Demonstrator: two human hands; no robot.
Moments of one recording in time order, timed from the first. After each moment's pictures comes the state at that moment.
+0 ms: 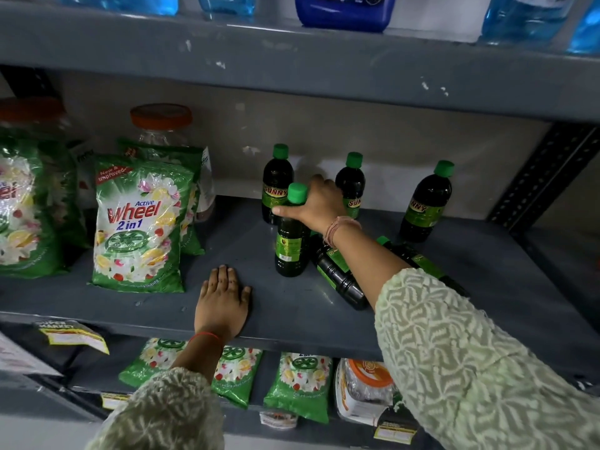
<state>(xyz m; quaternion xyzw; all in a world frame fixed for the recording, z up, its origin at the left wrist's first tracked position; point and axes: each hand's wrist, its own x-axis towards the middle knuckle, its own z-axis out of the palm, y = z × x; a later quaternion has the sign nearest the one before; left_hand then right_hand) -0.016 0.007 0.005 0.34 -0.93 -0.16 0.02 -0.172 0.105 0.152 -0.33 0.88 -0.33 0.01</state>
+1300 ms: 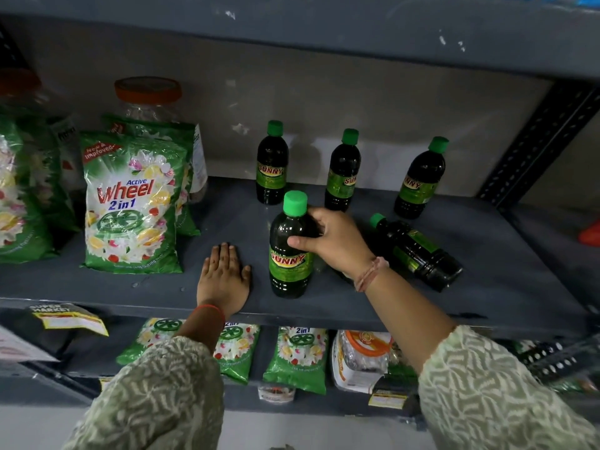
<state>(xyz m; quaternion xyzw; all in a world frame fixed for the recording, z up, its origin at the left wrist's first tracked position) -0.019 0.002 -0.002 0.31 -0.94 -0.15 0.02 -0.110 0.165 0.117 -0.33 0.79 -0.49 0.17</state>
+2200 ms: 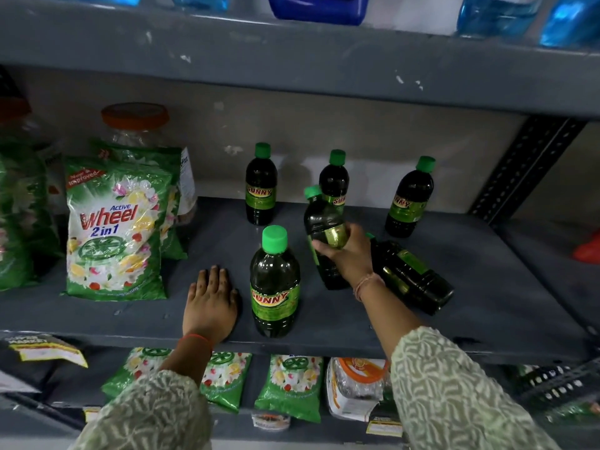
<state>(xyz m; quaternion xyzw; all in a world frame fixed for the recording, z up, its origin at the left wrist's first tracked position) -0.024 0.005 -0.003 0.31 -0.94 -0.14 0.04 -0.188 0.183 0.069 -0.14 0.85 -0.51 0.06</state>
